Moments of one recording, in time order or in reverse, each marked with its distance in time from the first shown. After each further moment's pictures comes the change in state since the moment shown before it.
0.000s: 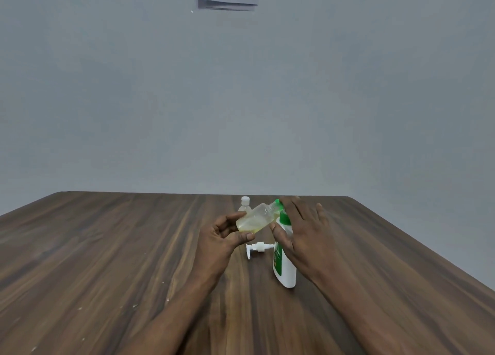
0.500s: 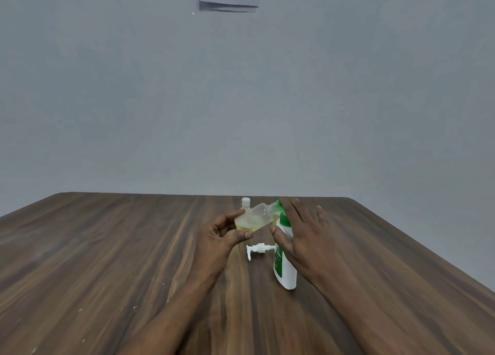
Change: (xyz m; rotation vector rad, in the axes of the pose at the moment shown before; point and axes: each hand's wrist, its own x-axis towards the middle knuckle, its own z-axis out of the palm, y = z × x) left_hand 0.003 0.003 -0.003 0.000 -0.011 0.025; right_hand -0.001 0.001 0.002 -0.010 0.000 -0.005
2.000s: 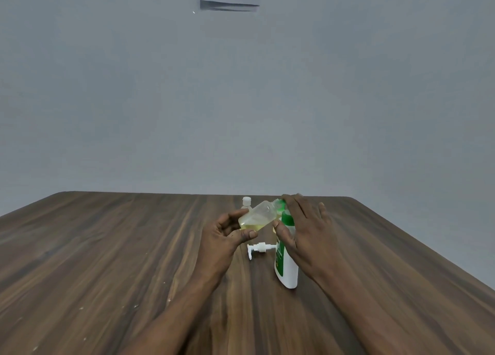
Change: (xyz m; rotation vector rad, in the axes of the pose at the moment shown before) left_hand -0.001 -0.001 0.005 -0.021 0.005 -0.030; right_hand 0.004 -0.003 -0.006 0.007 -0.029 0.032
